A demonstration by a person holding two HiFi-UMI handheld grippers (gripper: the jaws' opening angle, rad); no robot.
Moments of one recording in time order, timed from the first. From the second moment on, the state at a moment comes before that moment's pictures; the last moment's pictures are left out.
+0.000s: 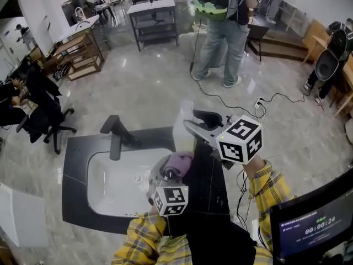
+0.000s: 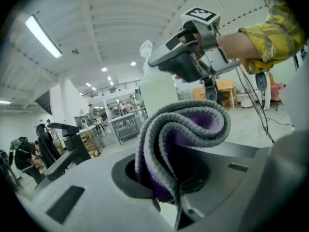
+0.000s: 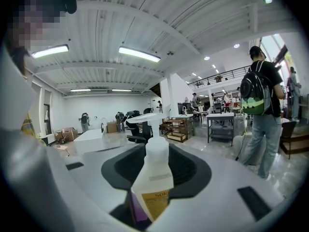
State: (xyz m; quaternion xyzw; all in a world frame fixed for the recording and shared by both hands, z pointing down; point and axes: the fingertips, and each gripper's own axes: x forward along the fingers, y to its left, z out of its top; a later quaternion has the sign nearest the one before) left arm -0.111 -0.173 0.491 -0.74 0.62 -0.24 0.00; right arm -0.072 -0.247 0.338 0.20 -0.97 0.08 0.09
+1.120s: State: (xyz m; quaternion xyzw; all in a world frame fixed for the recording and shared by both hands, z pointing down) left arm -0.090 -0.174 0.463 -0.77 0.60 -0.23 0.05; right arm -0.097 -0.235 0.343 0.00 -0.98 -0.09 0.20
